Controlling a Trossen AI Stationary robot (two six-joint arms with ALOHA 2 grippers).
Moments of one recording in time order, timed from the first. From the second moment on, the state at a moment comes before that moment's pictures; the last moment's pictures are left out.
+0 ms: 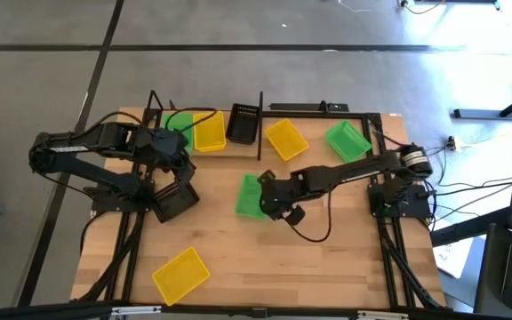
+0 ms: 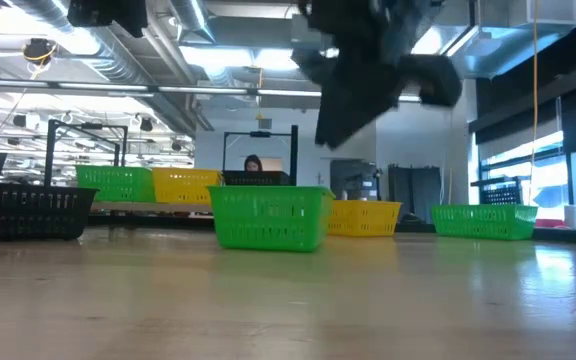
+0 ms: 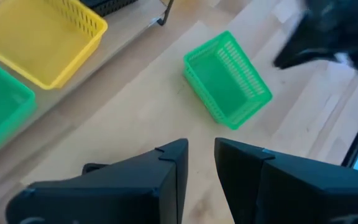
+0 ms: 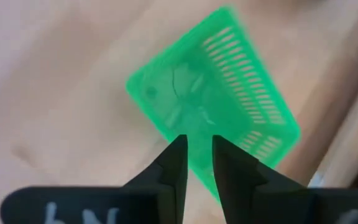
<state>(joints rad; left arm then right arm) 0.00 1.01 1.24 -1.08 -0.18 -0.81 0.16 1.78 1.36 -0.65 0.14 -0.63</state>
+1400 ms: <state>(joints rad) -0.01 1.74 1.24 -0.61 -0.11 -1.20 0.06 1.14 1.36 -0.73 -0.10 0.02</state>
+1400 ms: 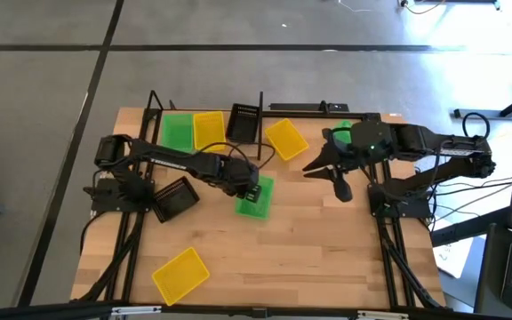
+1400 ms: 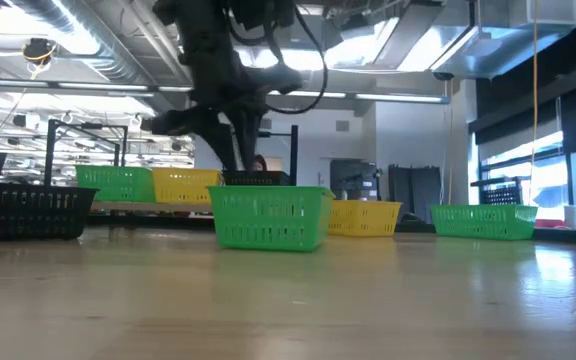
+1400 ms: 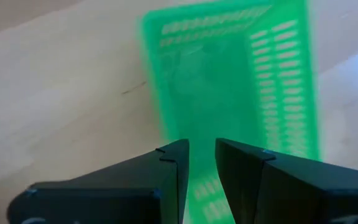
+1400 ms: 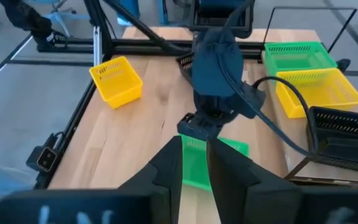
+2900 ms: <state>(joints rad) 0.00 1.88 1.24 -0.61 -0.11 -1.22 0.06 1.14 1.36 -0.78 -0.10 -0.03</state>
